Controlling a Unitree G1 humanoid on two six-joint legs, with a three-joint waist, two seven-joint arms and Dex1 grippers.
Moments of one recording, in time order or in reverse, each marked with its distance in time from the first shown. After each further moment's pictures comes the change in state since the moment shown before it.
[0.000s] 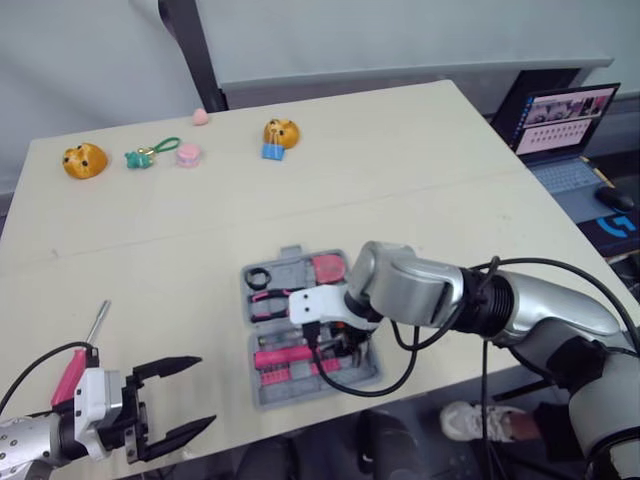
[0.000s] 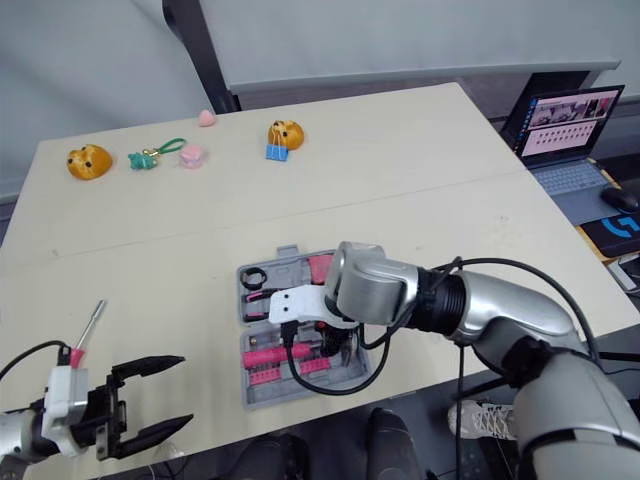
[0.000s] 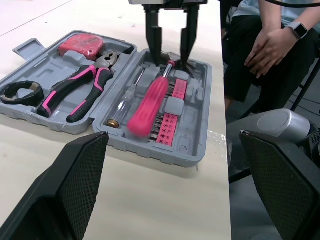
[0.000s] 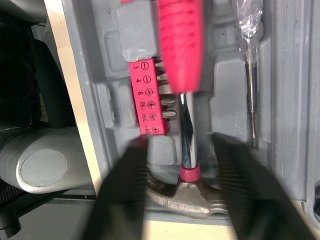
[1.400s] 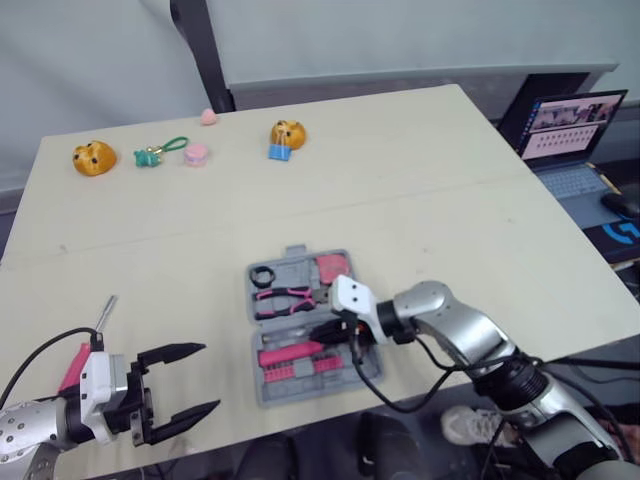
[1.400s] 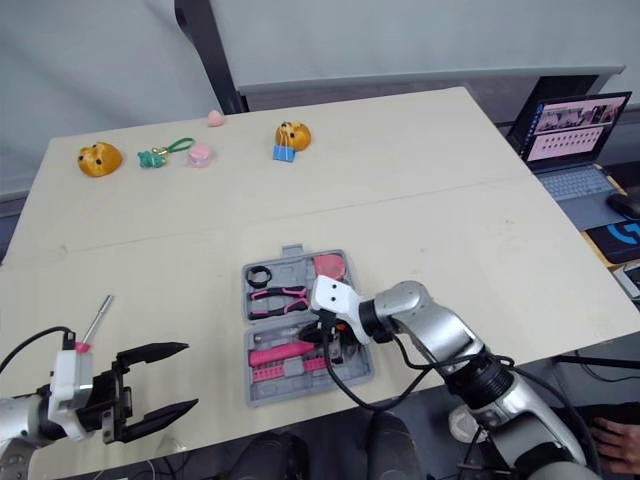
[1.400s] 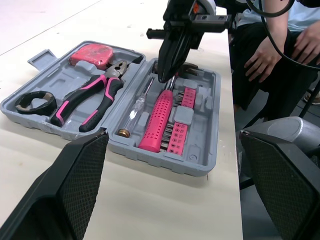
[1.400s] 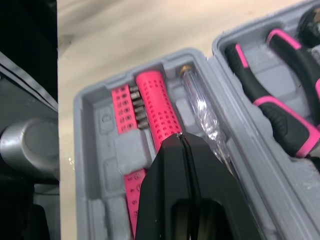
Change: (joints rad) left arm -0.063 0.013 -0.004 -0.004 -0.007 0.044 0.021; right arm 0.687 0.019 -0.598 0.081 0.002 -0.677 -0.092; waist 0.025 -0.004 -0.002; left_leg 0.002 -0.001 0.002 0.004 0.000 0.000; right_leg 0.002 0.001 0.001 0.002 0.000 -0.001
